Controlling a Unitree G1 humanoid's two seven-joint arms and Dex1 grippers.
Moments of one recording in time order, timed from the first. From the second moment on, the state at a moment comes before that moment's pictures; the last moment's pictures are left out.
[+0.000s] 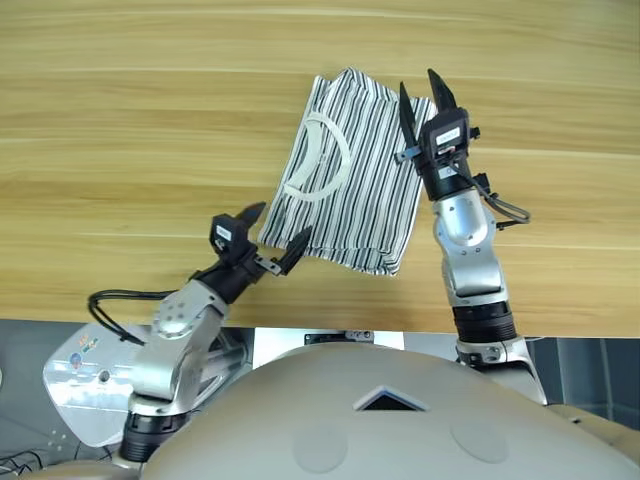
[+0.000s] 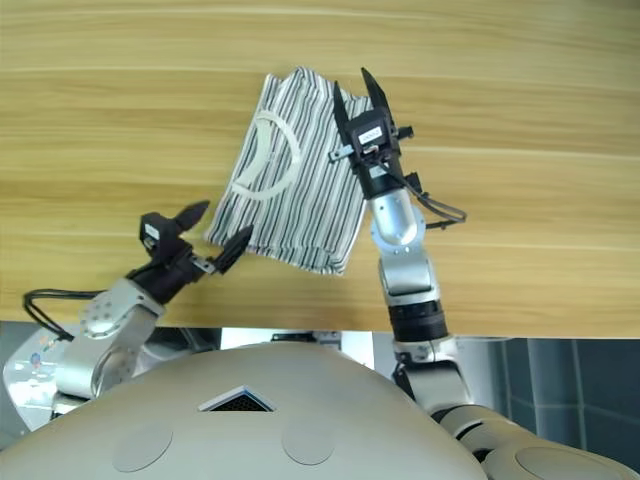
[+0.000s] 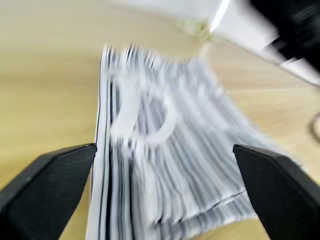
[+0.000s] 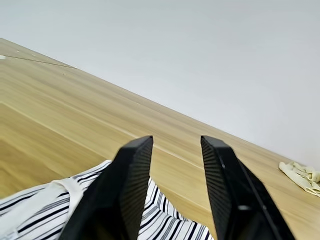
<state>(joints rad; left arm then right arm) 0.61 0.36 -0.10 -0.61 -0.38 0.17 -0.54 0.00 -0.12 0.17 -0.07 -0.19 -0.18 0.09</state>
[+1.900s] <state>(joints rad) 0.08 0.34 -0.02 0.02 -0.19 -0.19 -0.59 0.32 -0.56 0.24 0.11 -0.25 -0.58 0.26</state>
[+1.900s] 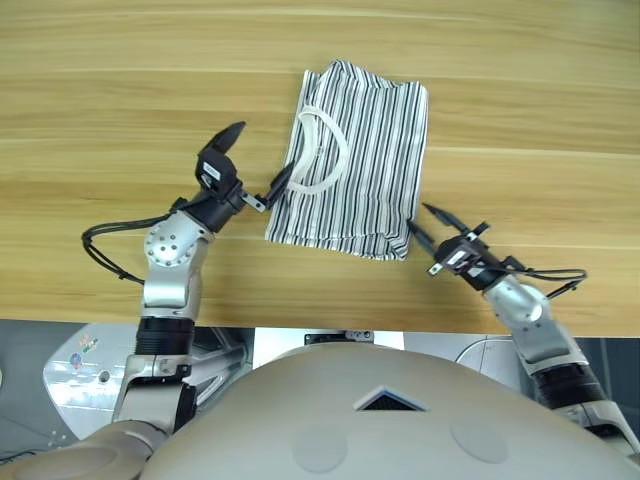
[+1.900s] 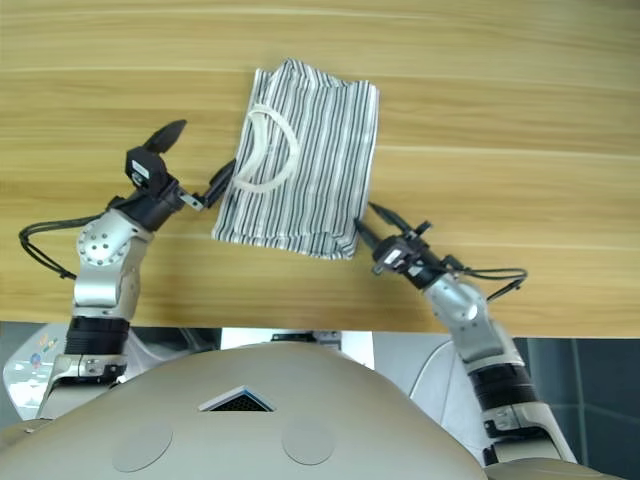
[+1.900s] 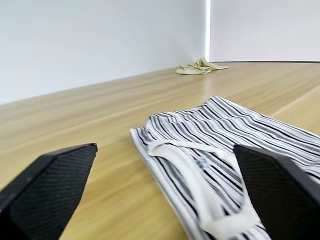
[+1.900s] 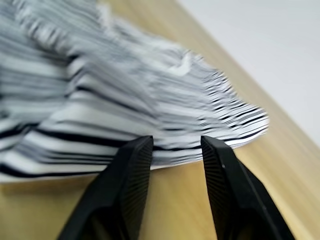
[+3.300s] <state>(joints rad) 0.08 0.54 0.03 0.12 -0.16 -0.38 -0.75 0.13 -0.61 0.41 0.20 -0.33 -0.74 0.39</state>
